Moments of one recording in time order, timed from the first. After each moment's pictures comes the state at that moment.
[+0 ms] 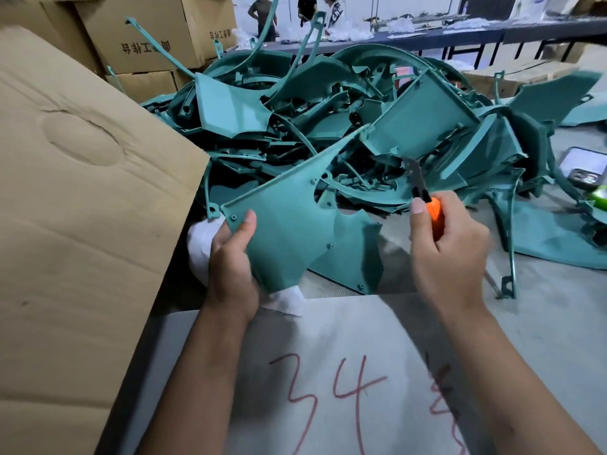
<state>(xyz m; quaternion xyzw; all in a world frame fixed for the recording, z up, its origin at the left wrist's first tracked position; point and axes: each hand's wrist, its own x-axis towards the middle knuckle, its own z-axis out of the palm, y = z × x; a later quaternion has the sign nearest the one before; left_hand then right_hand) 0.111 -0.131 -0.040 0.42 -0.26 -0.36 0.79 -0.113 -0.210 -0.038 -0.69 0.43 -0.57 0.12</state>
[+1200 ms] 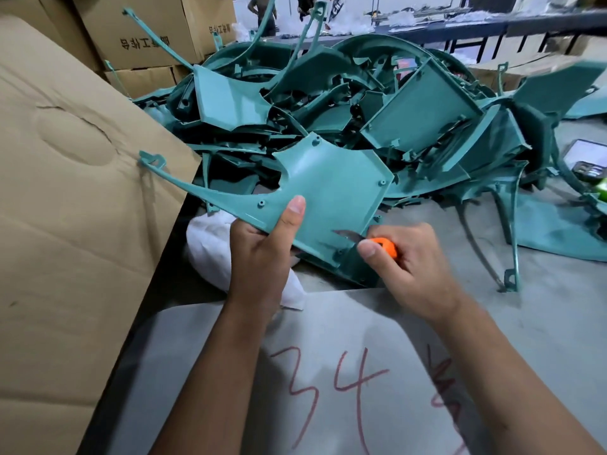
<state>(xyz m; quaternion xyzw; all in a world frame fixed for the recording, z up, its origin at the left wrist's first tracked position) 0.072 -0.125 -0.021 0.47 -0.41 -0.22 0.75 -0.108 -0.202 -0.042 -0.84 0.26 -0.43 0.20</state>
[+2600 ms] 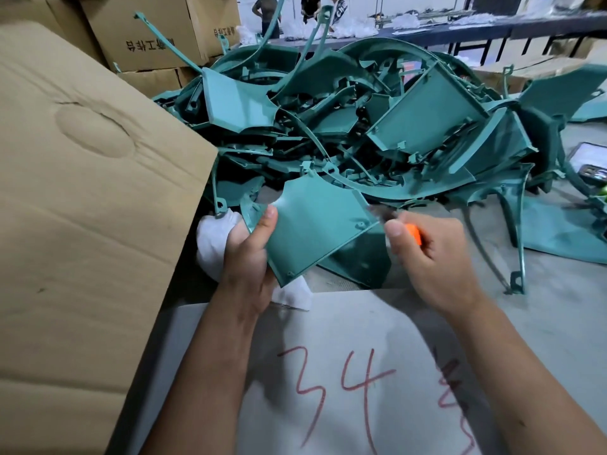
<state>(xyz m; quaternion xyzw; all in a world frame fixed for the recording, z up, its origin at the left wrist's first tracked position) 0.103 -0.132 -0.032 0.43 -0.24 -0.43 0.76 -0.114 -0.207 -0.041 -0.79 0.29 -0.50 0.20</state>
